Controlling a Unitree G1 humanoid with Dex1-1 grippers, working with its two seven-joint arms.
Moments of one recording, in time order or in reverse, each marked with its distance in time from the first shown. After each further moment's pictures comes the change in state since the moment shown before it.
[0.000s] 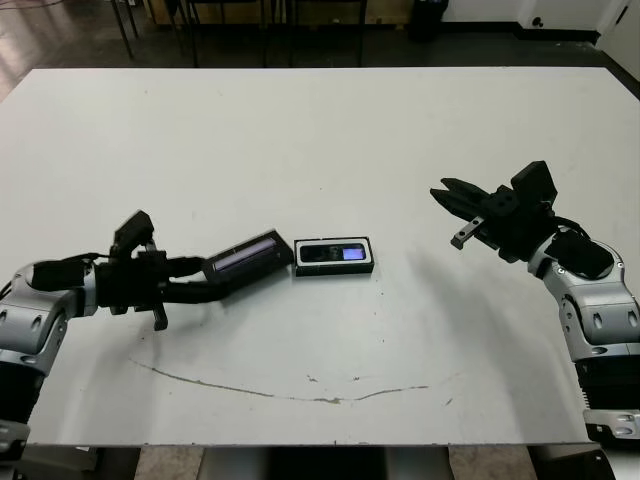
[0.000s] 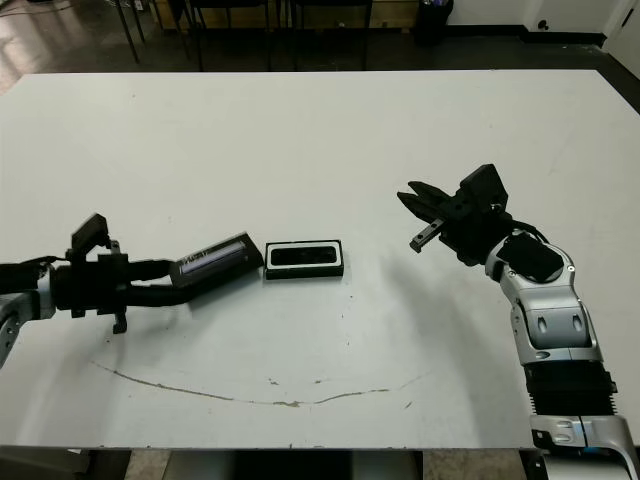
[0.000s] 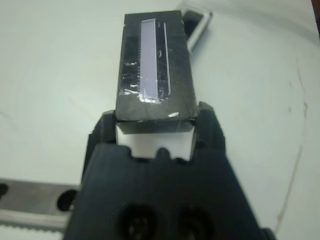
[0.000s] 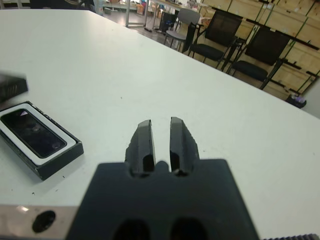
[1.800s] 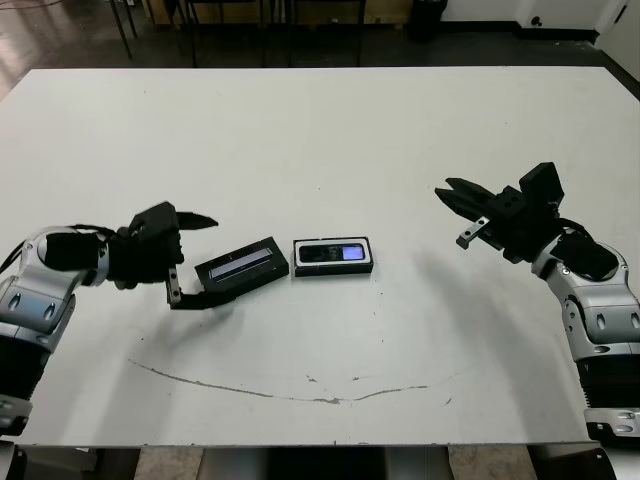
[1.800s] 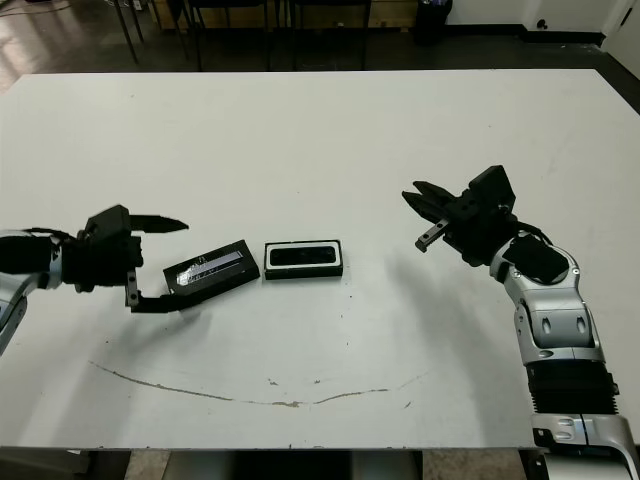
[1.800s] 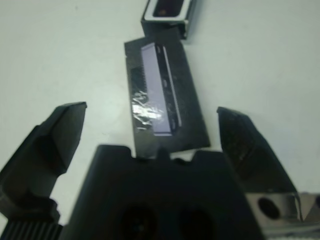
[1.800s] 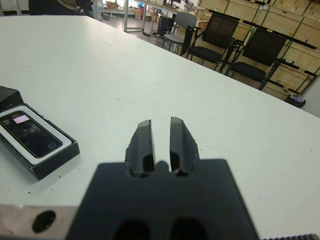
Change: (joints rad) left arm -0.074 0.050 -0.157 0.008 0.244 -0.227 -0.002; right arm -0.003 0.002 -0.021 0.053 0.020 -0.060 0.019
